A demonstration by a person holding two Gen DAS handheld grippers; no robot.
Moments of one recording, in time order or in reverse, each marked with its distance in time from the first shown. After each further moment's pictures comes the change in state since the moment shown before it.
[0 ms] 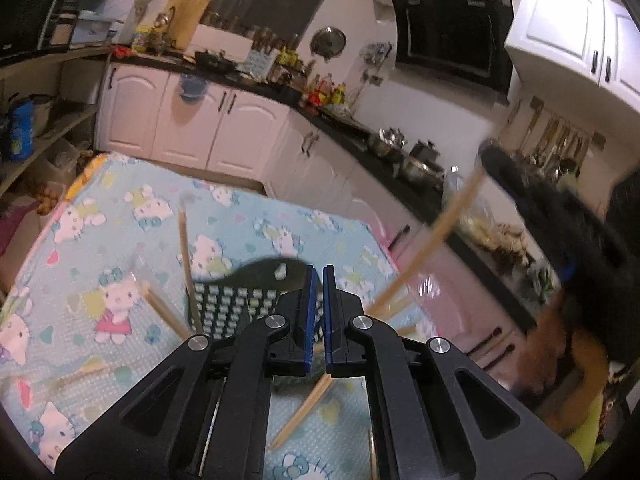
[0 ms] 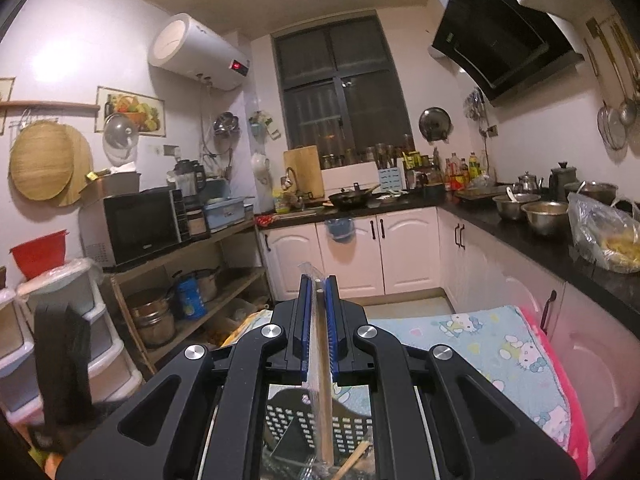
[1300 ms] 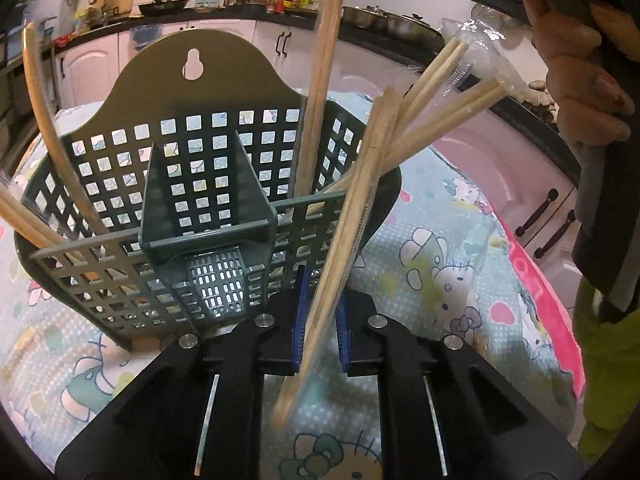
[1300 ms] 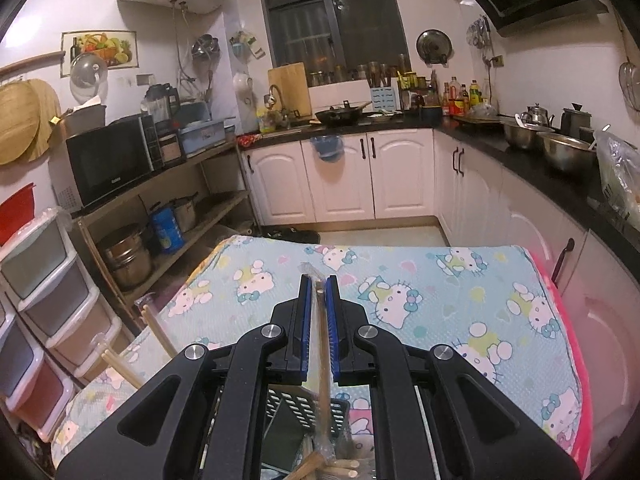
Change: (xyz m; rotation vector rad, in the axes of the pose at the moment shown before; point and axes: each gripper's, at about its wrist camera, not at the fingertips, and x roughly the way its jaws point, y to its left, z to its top) left arm 0.111 -0.017 -0.101 0.229 0.312 0.054; right arm 0.102 -0.030 -0.042 -0.004 0.313 -0.031
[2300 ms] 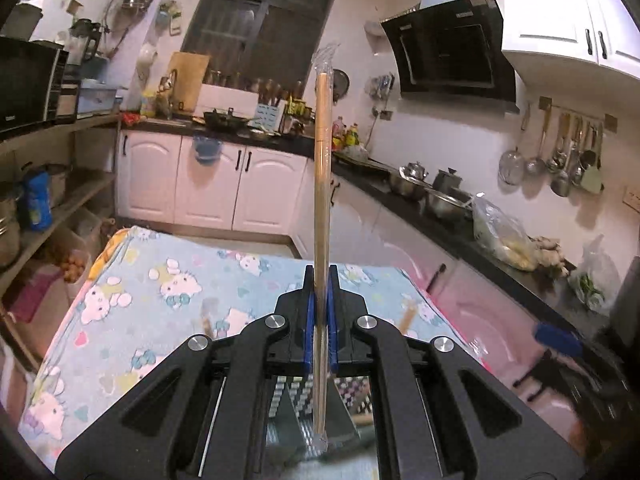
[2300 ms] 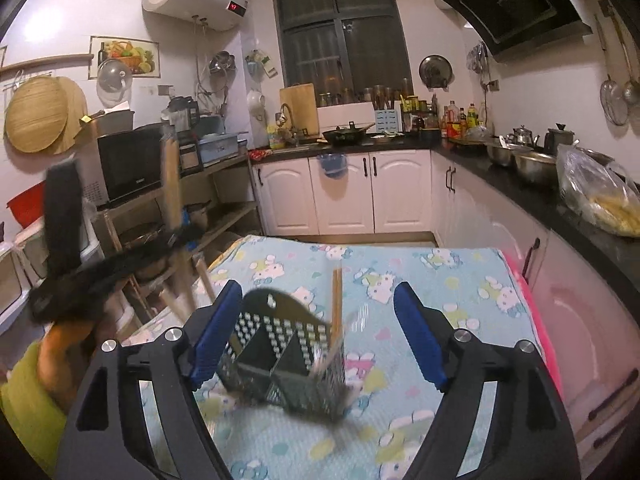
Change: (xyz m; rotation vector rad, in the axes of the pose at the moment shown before) left arm -0.129 0.040 0.096 -0.114 -0.492 0.124; right arm -0.122 0.003 -0.050 -0.040 -0.074 0.010
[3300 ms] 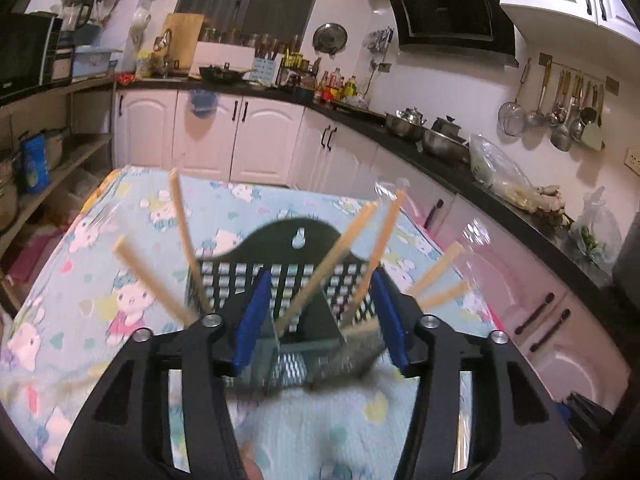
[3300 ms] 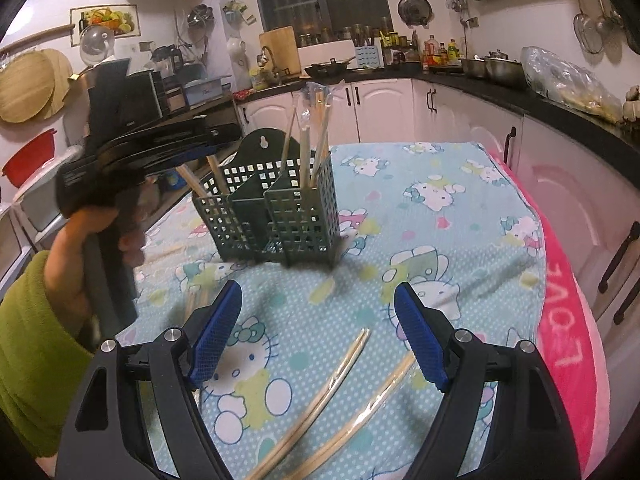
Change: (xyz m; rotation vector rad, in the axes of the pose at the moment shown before) left arm -0.012 -0.012 -0.071 -0.001 0.180 -0.007; right arm -0.043 0.007 -0.135 0.071 0.204 -0.035
